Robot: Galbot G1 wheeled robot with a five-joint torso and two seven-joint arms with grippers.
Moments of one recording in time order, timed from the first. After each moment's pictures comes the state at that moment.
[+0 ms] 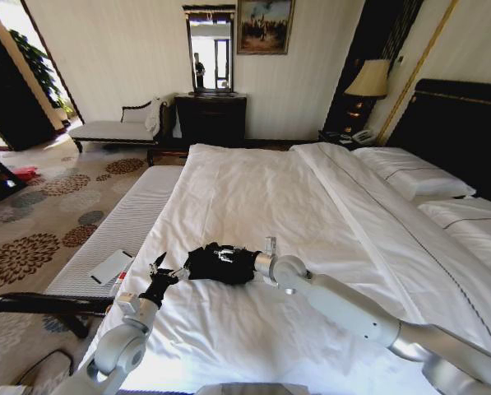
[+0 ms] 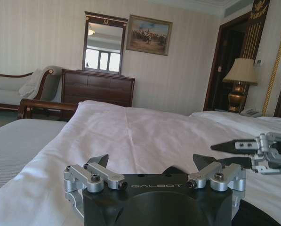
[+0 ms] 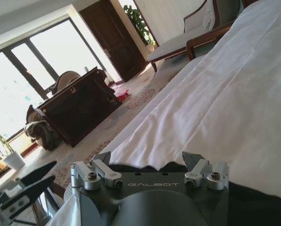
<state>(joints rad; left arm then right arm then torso) 1.55 -0.94 -0.42 -2.14 -0.63 -0.02 -0.18 -0.52 0.91 -0.44 1.75 1.36 -0.25 0.04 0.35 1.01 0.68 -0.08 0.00</state>
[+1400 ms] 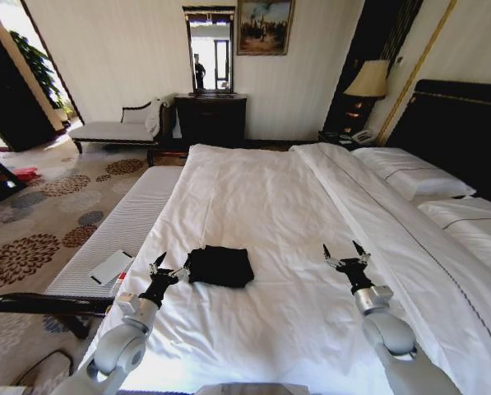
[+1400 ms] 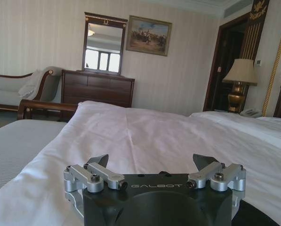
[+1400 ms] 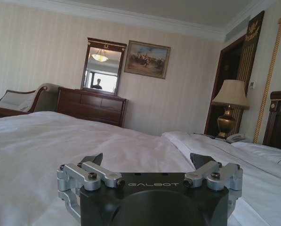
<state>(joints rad) 1.55 -0.94 -0.42 -2.14 -0.63 -0.02 -0.18 -1.55 1.12 0.72 1.92 0.30 0.13 0.04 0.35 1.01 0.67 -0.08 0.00</state>
